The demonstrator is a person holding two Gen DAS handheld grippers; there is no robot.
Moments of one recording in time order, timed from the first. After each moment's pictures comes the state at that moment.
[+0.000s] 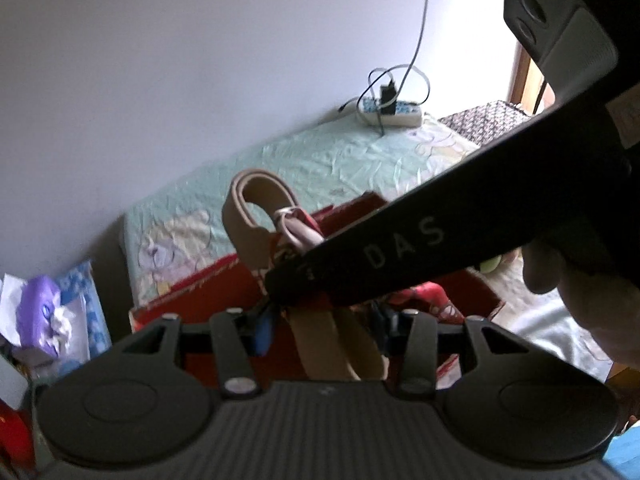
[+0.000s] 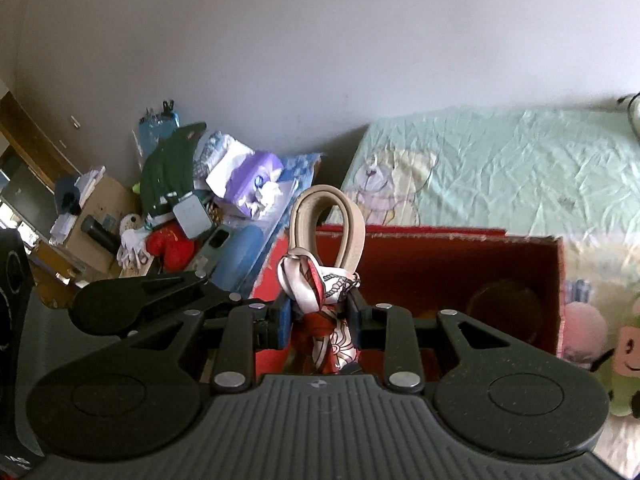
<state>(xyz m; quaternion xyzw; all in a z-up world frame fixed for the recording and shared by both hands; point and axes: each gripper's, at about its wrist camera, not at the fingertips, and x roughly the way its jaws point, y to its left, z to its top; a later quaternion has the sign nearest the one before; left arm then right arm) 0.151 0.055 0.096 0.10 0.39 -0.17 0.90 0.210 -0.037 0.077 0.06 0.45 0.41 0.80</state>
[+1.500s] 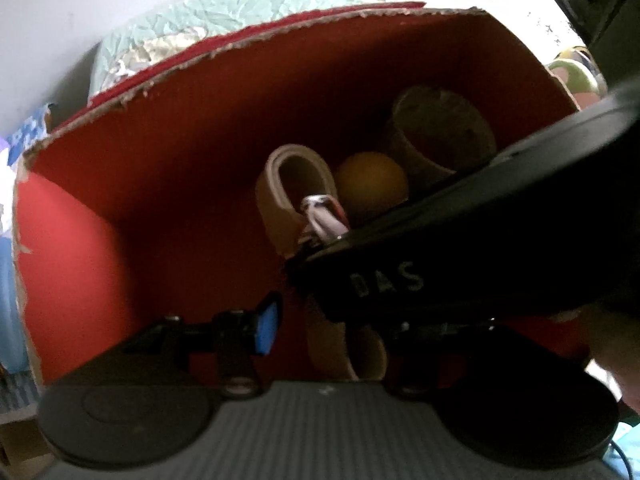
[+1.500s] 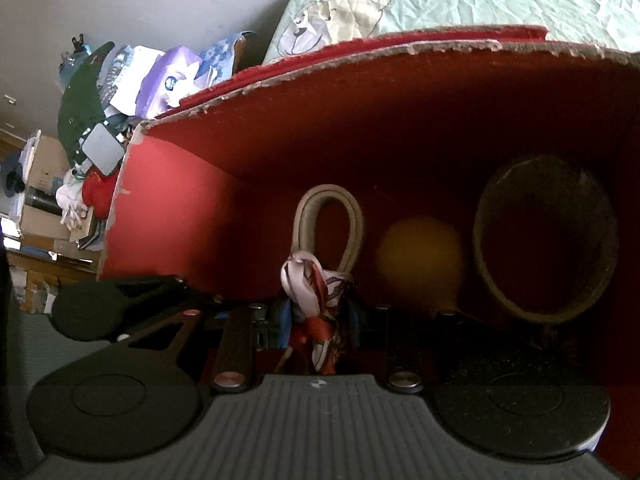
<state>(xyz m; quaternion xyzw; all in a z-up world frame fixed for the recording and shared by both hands) 0.228 0.072 -0.034 0.05 0.58 -0.12 0.80 0.263 -0.007 -0.053 0.05 0.60 0.35 0.71</state>
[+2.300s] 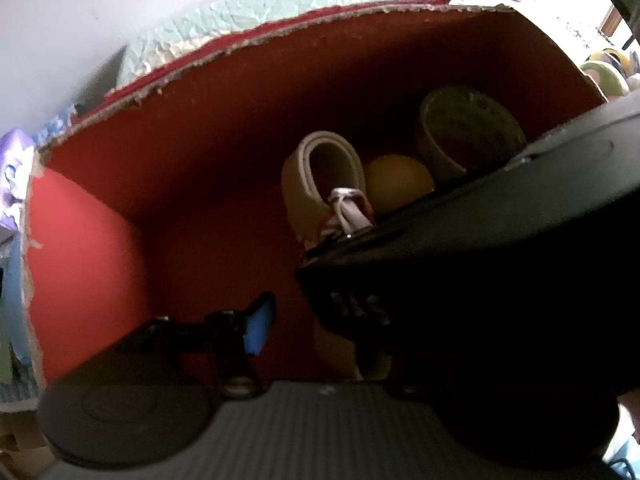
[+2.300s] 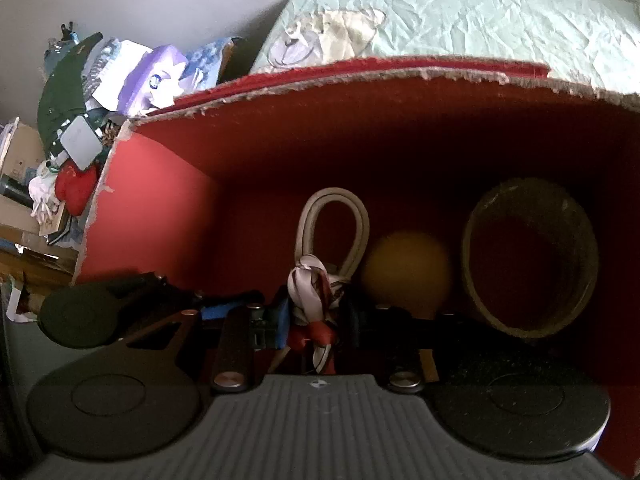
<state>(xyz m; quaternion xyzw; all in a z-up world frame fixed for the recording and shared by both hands) 0.232 0.064 -0.036 0.07 0.56 -0.07 0.82 0.256 0.002 -0.049 0.00 0.57 0.33 0.75</state>
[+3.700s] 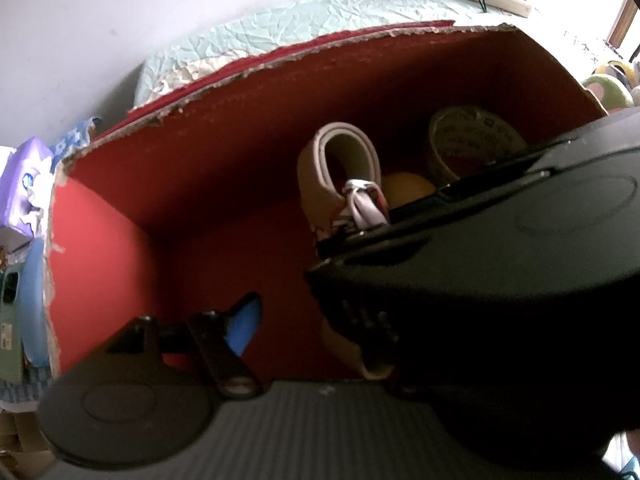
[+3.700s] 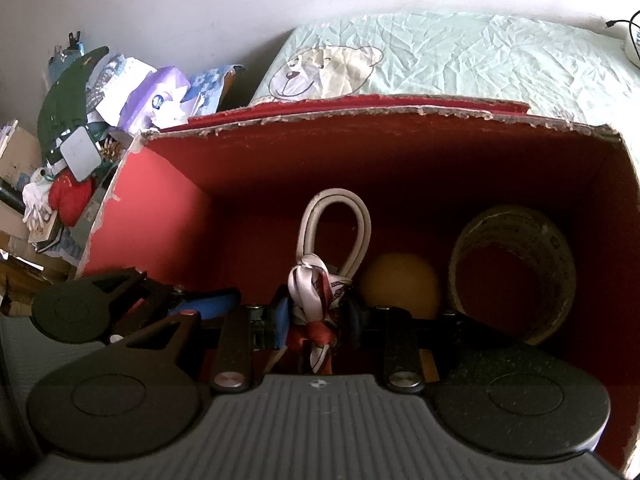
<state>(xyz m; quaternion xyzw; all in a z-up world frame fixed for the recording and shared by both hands) 0.214 0.066 -0.033 0.08 0.54 -0.05 0.84 0.245 0.001 -0.039 -0.01 0.53 0.32 0.79</state>
